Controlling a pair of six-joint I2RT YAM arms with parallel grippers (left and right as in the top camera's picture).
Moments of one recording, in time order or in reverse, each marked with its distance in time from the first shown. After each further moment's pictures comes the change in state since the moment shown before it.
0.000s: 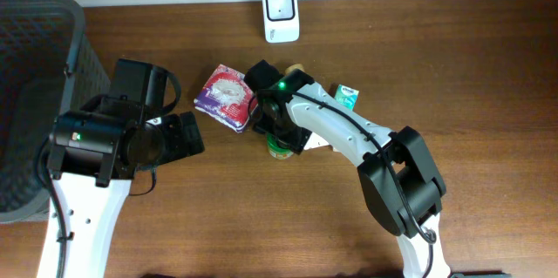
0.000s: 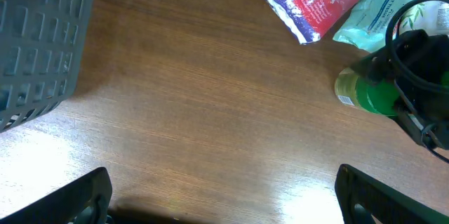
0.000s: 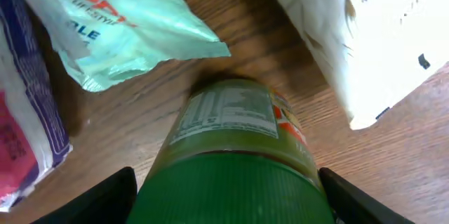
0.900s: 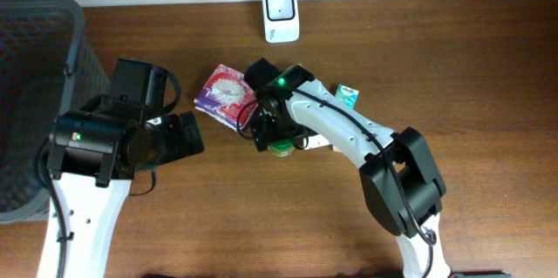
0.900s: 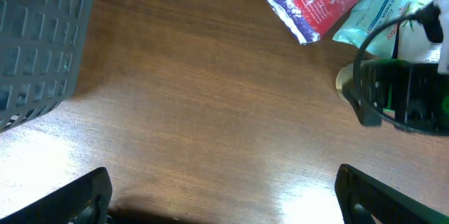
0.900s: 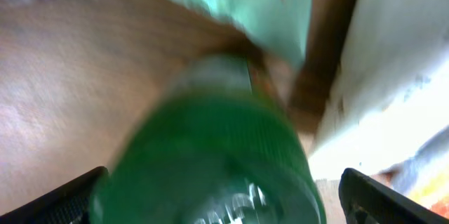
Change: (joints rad) left arm 0.000 0.000 0.000 0.000 0.000 0.000; right arm 0.000 0.000 0.045 -0.108 0.015 -0.840
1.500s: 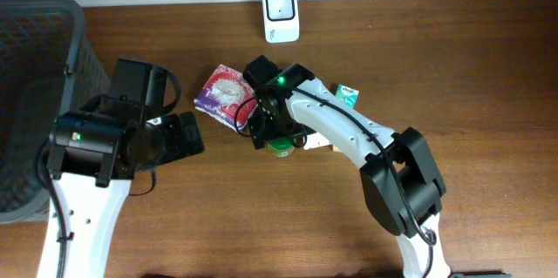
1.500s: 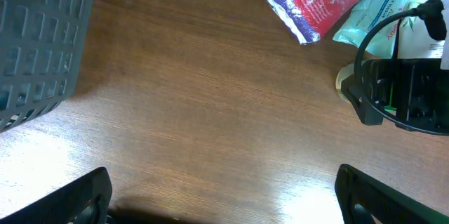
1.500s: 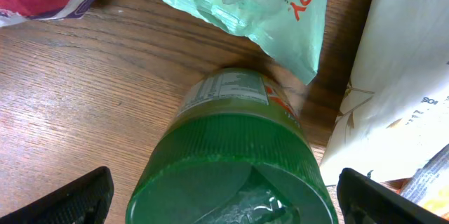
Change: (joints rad) left arm 0.000 0.000 0.000 0.000 0.000 0.000; right arm 0.000 0.000 0.015 0.035 -0.016 0.000
